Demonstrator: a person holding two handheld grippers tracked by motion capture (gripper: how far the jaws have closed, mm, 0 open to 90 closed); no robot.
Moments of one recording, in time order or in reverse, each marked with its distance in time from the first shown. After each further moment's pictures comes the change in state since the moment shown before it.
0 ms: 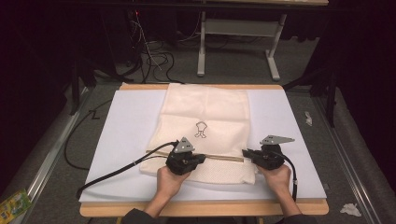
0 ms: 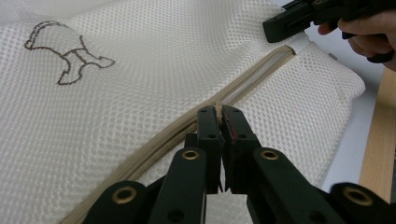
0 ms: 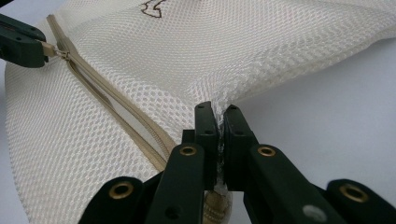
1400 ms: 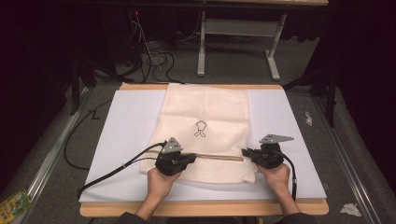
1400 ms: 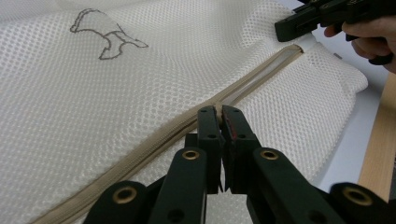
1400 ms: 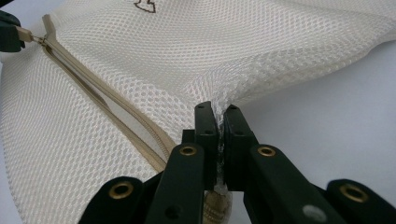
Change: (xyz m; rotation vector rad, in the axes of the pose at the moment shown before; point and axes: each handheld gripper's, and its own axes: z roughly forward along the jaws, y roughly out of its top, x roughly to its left) left arm 0.012 -0.010 -0.024 -0.021 0.029 -0.037; right arm -0.003 0.002 0.003 0.001 0.007 0.003
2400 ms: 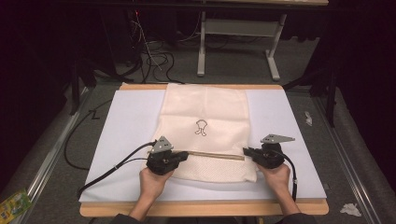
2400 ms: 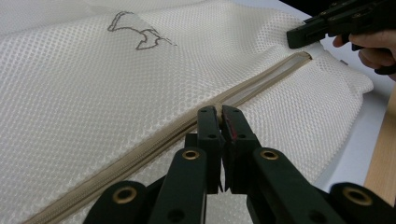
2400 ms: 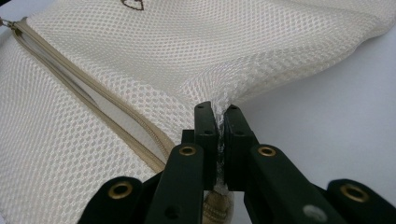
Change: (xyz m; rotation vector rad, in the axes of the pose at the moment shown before) left arm 0.012 -0.006 -0.020 -0.046 0.033 -0.025; right arm -0.001 -0.001 -0.001 -0.014 -0.036 0.021
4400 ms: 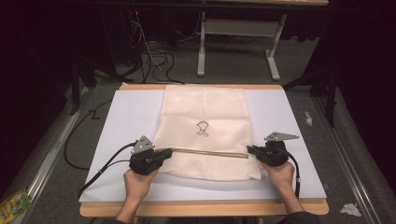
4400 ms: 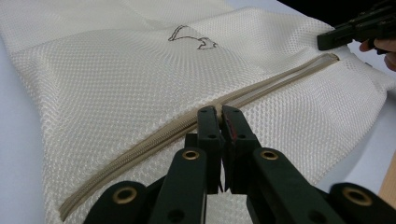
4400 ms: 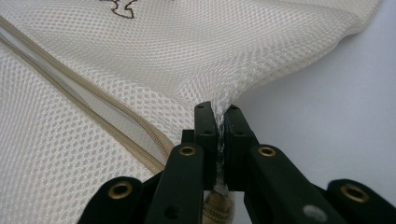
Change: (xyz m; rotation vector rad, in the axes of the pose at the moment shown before) left arm 0.021 -0.010 -0.038 -0.043 0.083 -0.042; right arm -0.010 0.003 -0.007 0.005 -0.028 -0.005
